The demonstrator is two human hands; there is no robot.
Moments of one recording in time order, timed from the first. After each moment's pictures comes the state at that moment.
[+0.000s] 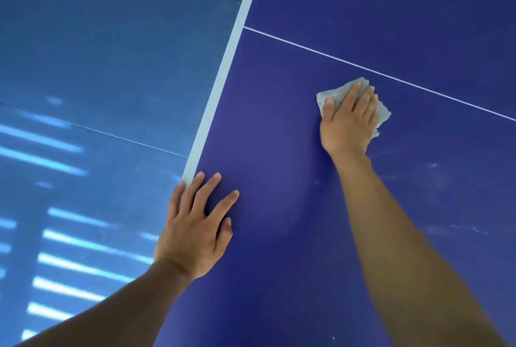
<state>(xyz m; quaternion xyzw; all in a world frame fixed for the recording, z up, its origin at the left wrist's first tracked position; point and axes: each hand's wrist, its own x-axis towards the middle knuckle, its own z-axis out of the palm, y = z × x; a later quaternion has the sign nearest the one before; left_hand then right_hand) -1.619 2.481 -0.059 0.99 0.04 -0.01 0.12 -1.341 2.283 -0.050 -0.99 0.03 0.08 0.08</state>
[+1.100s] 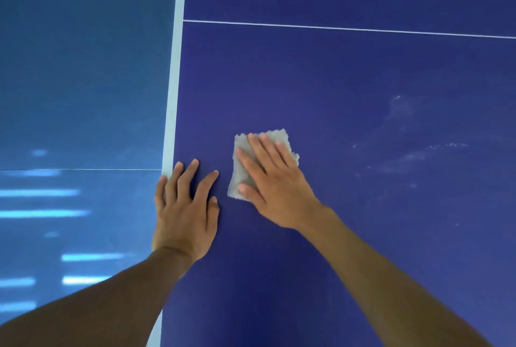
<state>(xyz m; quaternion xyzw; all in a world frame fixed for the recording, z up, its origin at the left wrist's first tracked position) -1.617 2.479 -0.056 0.99 0.04 -0.05 0.10 -1.529 2.273 -0.051 -0.94 -0.33 0.09 0.08</state>
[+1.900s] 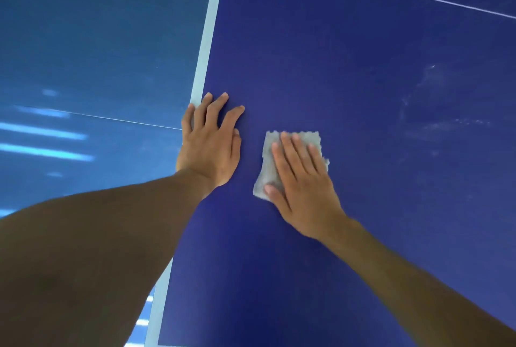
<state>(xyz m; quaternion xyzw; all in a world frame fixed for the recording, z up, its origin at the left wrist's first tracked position) -1.621 2.482 -0.060 0.99 0.04 -0.04 0.13 -1.638 2.249 -0.057 -0.94 -0.33 0.09 0.05</state>
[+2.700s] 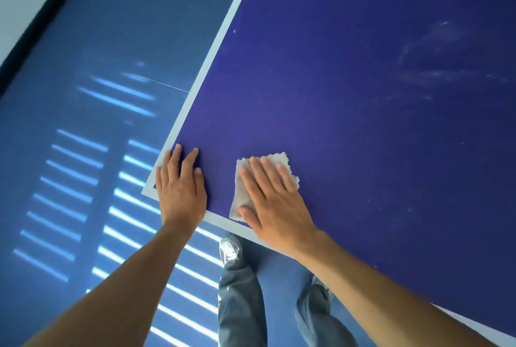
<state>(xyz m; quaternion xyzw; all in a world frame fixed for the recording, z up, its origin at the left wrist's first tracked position) -1.913 2.357 -0.051 0.91 0.37 0.05 0.16 -1.828 2.159 -0.053 -0.87 -0.47 0.10 0.08</state>
